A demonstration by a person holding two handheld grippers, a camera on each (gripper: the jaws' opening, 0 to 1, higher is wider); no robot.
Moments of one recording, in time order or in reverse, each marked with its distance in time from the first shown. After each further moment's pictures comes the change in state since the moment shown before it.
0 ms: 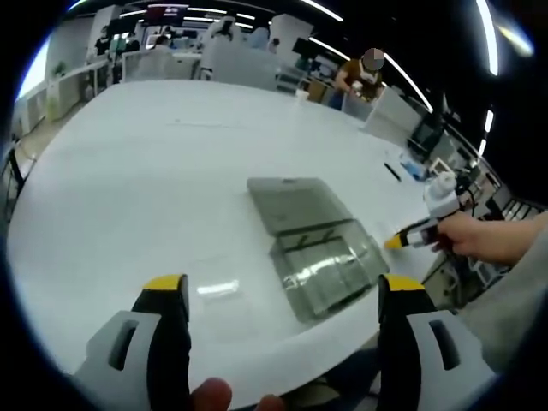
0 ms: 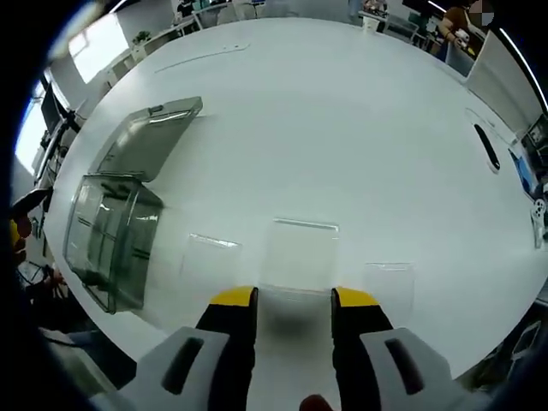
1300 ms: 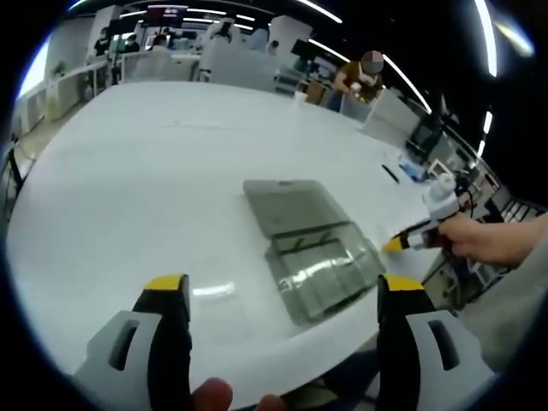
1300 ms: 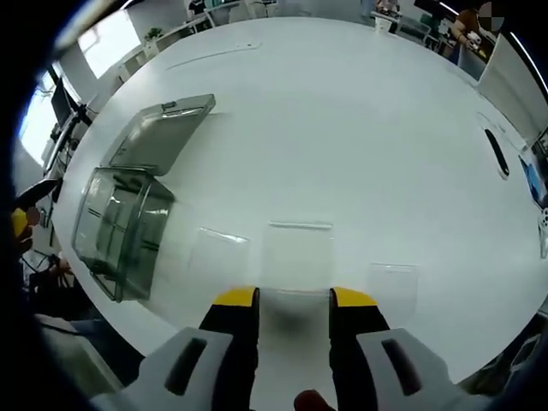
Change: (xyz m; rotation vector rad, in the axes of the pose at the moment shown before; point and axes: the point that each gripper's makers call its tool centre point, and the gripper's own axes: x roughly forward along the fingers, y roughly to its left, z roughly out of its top) left arm 0.001 -0.005 0.002 -0.001 -0.009 -0.007; right arm -0.004 0.004 -0.002 -0.044 0.001 0.058
